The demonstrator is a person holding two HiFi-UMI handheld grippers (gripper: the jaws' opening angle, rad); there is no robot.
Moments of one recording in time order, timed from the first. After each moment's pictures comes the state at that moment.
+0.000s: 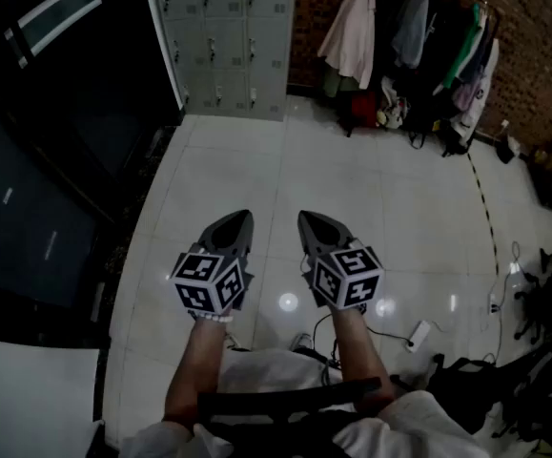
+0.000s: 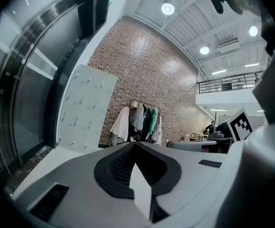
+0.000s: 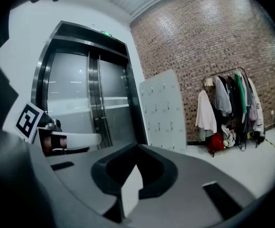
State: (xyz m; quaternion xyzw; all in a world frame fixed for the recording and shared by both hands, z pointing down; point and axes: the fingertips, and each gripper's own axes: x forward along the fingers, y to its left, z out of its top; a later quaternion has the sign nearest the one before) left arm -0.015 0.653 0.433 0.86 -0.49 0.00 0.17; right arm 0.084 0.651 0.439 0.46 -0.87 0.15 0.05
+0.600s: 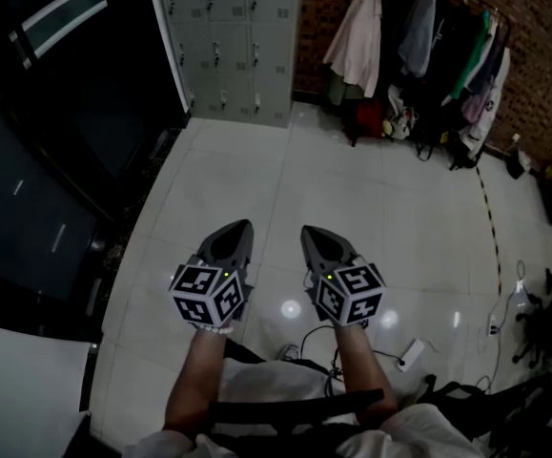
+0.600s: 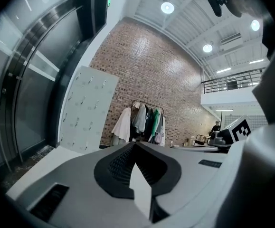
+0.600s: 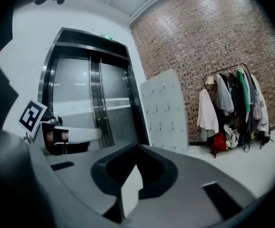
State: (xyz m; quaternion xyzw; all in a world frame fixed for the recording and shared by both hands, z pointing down) left arm 0.068 0.641 0.434 0.84 -0.51 0.00 0.17; right arm 0.173 0.639 0.450 0.44 -0.89 0.14 0.05
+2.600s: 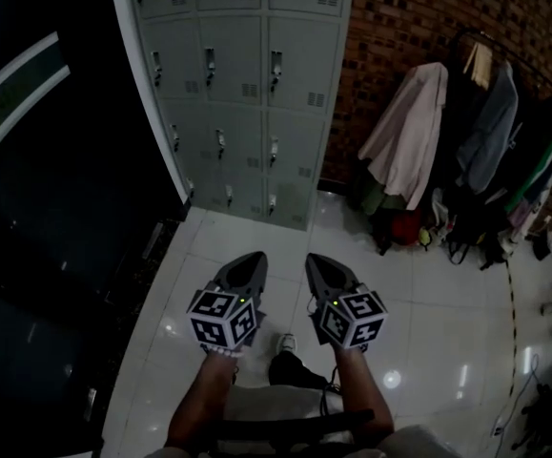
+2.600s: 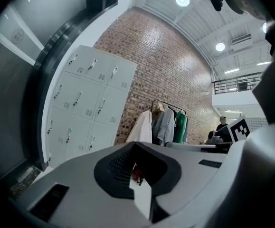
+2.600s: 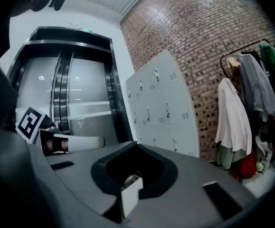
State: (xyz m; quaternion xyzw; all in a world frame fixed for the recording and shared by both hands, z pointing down) left arm -0.030 -0.023 0.445 0.84 -0.51 -0.01 0.17; right arm 0.061 -0.030 0.451 0.42 -0.89 0.15 0.01
